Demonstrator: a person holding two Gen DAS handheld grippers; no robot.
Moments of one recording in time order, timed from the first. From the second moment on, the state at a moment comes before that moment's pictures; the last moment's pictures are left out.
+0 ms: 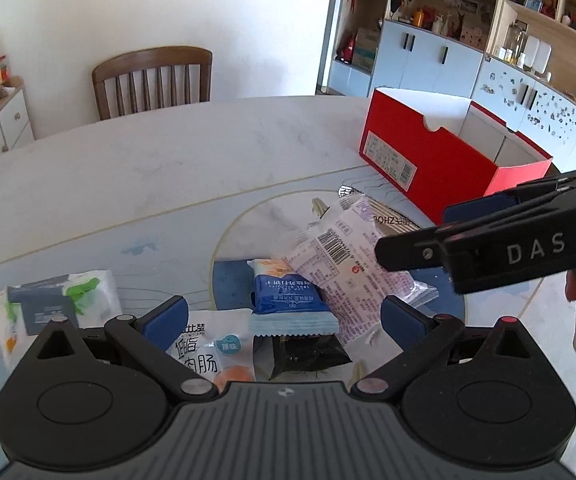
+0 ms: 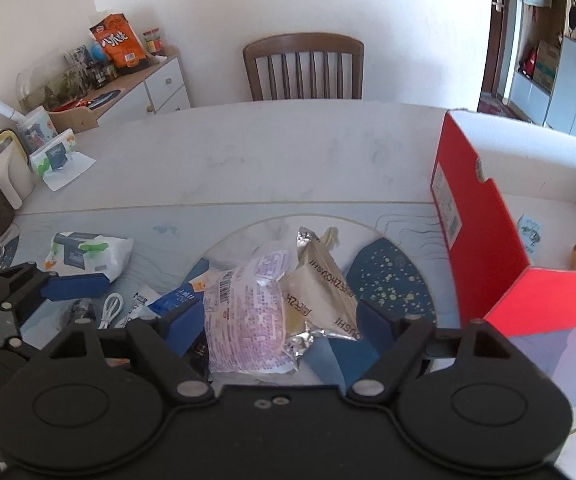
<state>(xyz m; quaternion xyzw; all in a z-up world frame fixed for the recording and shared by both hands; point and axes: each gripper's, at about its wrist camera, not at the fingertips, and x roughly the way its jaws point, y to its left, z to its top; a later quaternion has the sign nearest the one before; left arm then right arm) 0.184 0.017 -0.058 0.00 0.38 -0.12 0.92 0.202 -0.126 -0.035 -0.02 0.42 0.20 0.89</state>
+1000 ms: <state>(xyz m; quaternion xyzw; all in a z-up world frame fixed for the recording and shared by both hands) 0.214 0.016 -0.072 -0.03 0.40 -0.17 0.90 0.224 -0.109 -0.053 0.02 0.47 0.19 0.86</state>
